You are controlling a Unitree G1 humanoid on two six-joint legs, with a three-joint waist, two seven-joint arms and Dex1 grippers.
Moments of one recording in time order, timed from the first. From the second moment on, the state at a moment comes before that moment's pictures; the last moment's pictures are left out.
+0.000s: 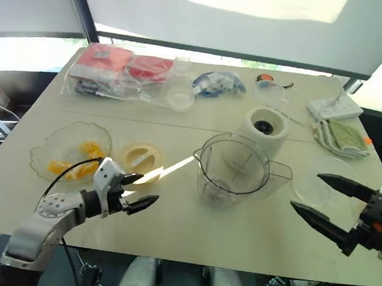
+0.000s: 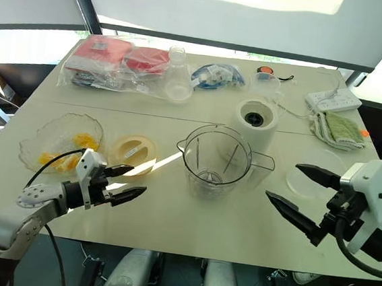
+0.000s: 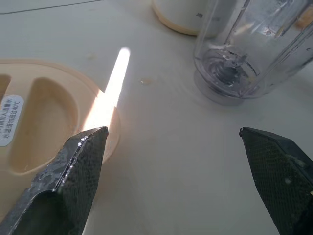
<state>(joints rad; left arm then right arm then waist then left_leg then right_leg) 0.04 0.56 0.06 -0.30 -0.49 0.50 -0.77 0.53 -0.97 -0.95 -0.88 1.17 0.80 0.68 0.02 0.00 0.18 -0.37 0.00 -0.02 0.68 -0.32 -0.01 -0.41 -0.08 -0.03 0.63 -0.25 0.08</state>
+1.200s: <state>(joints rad) -0.83 0.17 0.59 -0.27 -0.12 1.61 0.29 0.04 -1.28 -0.83 -0.75 1.52 0.91 0.58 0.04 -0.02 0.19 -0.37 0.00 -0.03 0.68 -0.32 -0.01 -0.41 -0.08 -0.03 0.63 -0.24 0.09</state>
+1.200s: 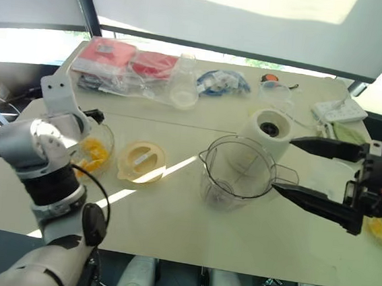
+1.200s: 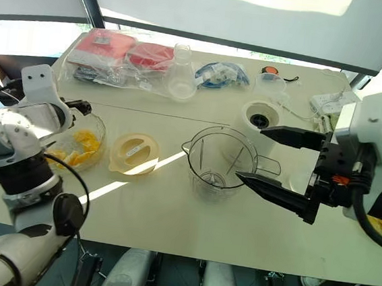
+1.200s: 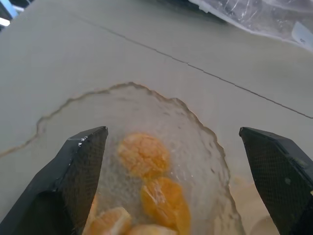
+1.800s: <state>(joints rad) -0.91 0.06 0.84 -0.07 0.09 1.49 0.38 -0.01 -1.26 -0.75 -0.75 1.52 0.91 0.51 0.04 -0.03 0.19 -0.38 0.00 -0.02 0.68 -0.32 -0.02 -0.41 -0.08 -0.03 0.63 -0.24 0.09</state>
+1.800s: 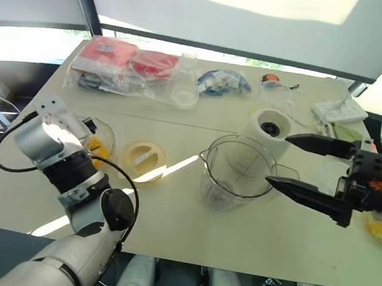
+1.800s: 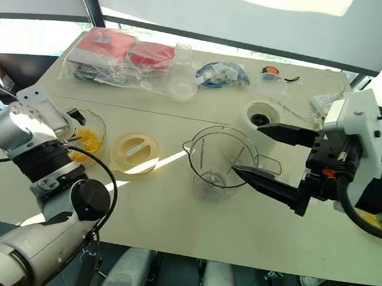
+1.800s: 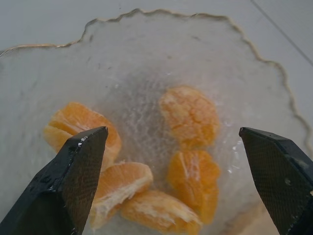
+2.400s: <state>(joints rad) -0.84 0.13 0.84 0.31 -0.05 1.05 0.37 -0.03 -1.26 -0.75 -0.76 1.51 0.91 0.50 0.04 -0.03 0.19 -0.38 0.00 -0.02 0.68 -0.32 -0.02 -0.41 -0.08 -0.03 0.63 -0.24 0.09</state>
